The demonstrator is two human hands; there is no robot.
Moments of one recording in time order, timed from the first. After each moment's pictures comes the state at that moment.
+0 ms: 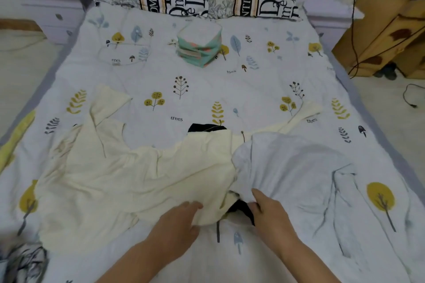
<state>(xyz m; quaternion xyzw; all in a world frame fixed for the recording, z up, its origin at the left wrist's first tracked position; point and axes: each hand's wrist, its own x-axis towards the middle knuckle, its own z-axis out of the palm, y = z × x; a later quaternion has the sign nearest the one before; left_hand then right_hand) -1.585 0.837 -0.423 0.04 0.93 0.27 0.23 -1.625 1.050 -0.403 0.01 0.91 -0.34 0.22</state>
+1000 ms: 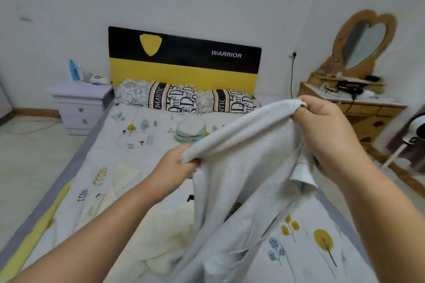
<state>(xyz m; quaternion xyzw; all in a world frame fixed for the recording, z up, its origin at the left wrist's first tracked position) -1.565 0.806 -0.074 0.06 0.79 0.60 -0.05 -1.550 1.025 0.053 -0.08 0.82 -0.55 -0.16</state>
